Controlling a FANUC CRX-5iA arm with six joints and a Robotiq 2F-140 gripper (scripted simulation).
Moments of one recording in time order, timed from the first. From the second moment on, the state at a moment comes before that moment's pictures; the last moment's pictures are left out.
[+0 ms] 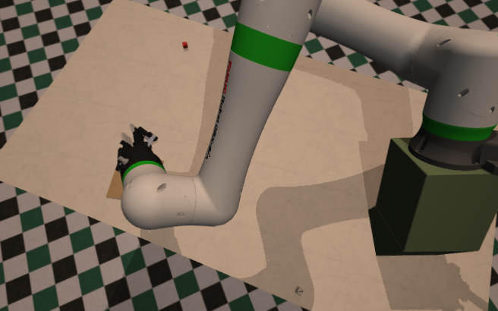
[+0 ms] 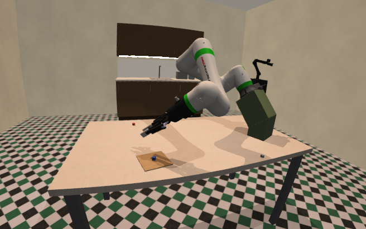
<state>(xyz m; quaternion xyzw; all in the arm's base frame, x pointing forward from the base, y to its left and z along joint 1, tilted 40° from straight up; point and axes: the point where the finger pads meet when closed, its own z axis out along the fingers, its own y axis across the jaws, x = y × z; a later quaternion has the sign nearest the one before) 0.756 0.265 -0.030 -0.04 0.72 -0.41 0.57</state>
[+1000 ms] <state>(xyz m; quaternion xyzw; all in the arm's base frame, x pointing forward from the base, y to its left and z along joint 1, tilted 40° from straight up) 0.730 0.342 -0.050 0.00 0.93 -0.30 0.22</state>
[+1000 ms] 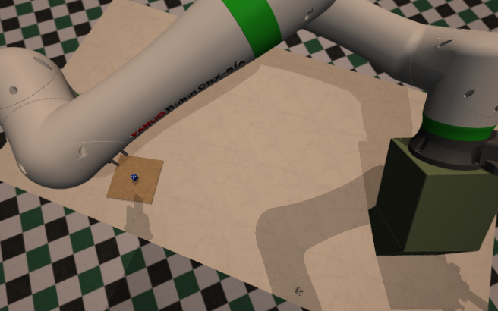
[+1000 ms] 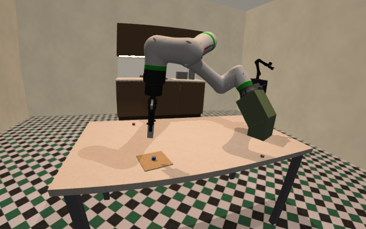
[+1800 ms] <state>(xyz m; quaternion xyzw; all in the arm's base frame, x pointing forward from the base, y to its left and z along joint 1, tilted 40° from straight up) 0.724 0.359 -0.049 -0.01 0.94 -0.28 0.19</state>
